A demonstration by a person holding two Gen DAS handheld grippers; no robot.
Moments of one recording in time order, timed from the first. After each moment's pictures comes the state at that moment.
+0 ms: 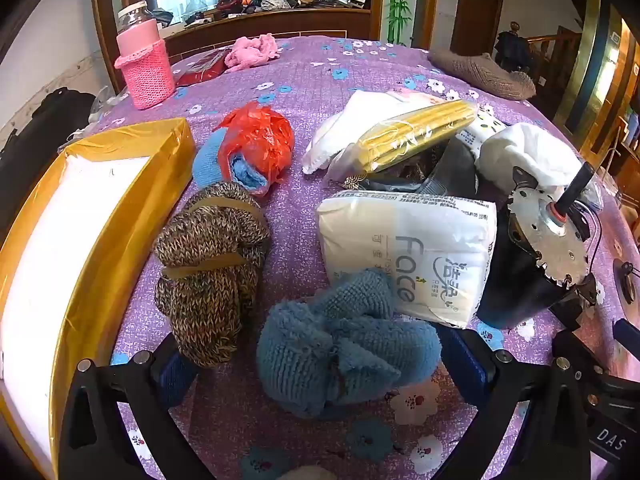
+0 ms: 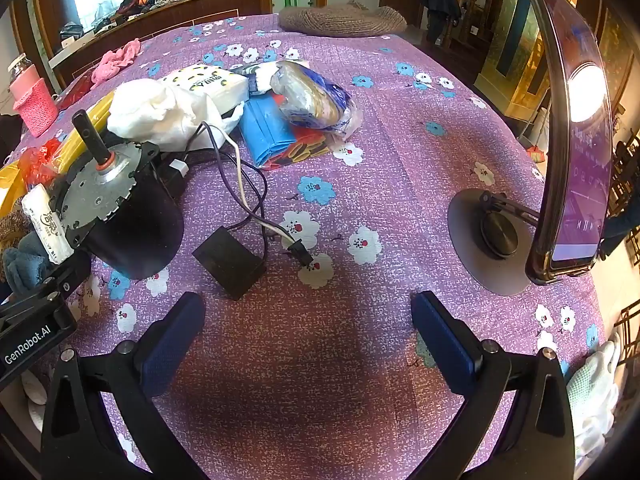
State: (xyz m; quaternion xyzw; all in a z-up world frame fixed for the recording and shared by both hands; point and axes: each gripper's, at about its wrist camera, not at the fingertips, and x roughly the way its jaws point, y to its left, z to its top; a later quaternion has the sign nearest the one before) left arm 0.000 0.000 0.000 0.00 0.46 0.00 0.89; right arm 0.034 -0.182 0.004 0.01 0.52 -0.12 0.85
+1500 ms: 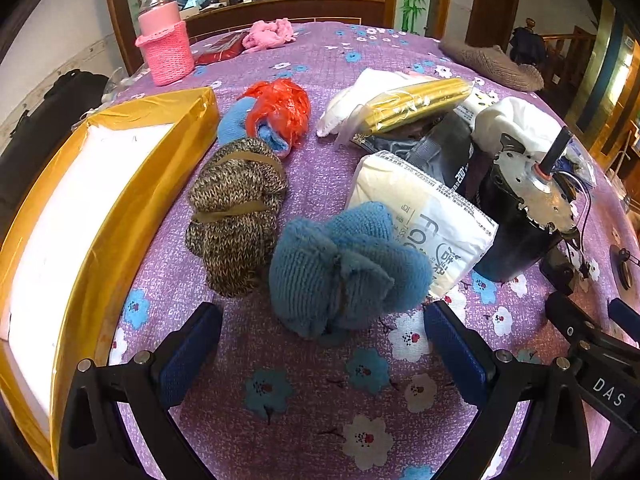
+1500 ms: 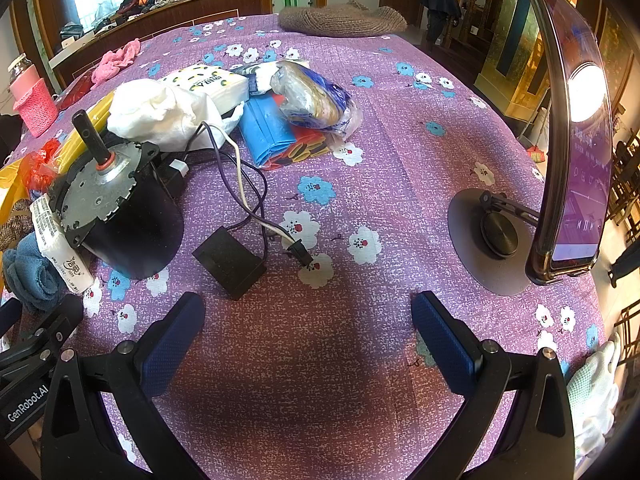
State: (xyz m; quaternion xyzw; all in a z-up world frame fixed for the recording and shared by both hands) left arm -0.044 -0.005 0.014 -0.01 0.49 0.02 0.87; right arm 0.034 -0.182 0.004 0.01 0.52 -0.12 0.85
